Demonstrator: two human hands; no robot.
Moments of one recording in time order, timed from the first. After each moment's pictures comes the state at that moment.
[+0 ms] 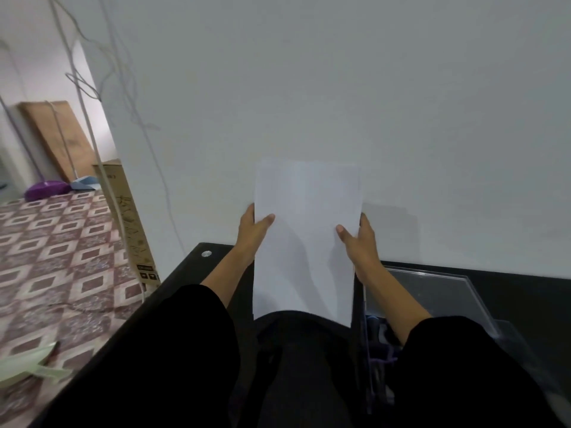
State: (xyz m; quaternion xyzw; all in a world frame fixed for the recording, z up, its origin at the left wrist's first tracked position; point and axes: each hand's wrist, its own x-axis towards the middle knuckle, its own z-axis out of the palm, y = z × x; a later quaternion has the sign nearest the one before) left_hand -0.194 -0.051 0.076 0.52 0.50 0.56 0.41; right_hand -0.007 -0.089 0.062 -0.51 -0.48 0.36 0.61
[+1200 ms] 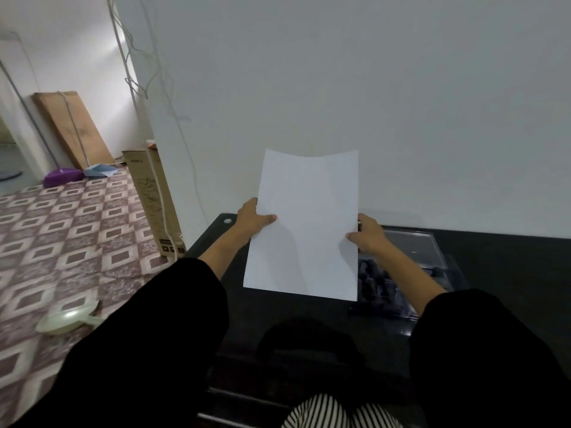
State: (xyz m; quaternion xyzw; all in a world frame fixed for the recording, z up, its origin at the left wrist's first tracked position) left_hand -0.232 -0.199 0.109 0.59 0.60 0.41 0.35; right_hand -0.001 -0.241 0.091 -0.65 -0.57 0.32 0.39
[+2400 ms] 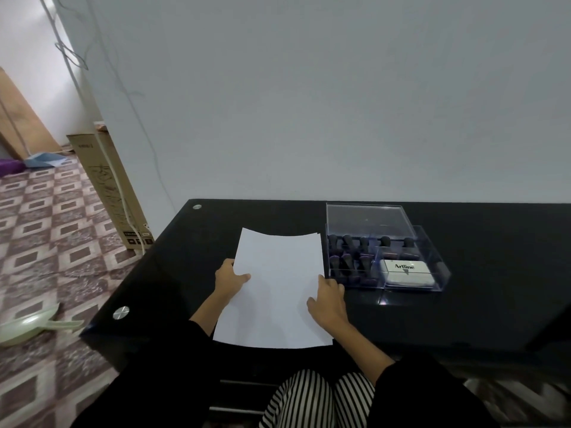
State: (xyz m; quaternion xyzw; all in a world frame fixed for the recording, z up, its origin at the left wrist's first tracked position) left_hand -0.238 -0.226 -0.046 0.53 0.70 0.31 0.37; right_hand -0.050 -0.313 -0.052 -0.76 -0.58 0.21 0.19
